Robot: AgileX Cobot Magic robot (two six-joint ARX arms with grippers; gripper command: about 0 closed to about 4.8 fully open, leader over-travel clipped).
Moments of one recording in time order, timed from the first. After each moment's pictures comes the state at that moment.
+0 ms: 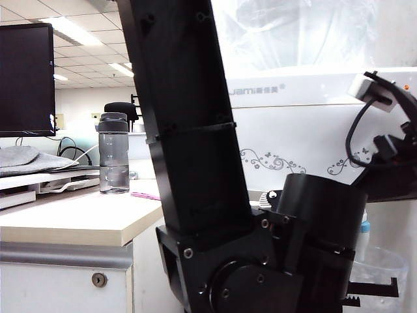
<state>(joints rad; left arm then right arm) -1.11 2.53 1.21 0.99 -0.74 -0.28 0.23 1.26 0.30 0.40 -0.42 -0.08</state>
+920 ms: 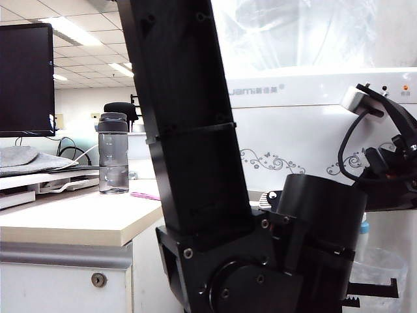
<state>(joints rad) -1.11 2.53 1.21 0.99 -0.74 -0.28 0.23 1.35 0.31 0.46 -0.42 -0.10</state>
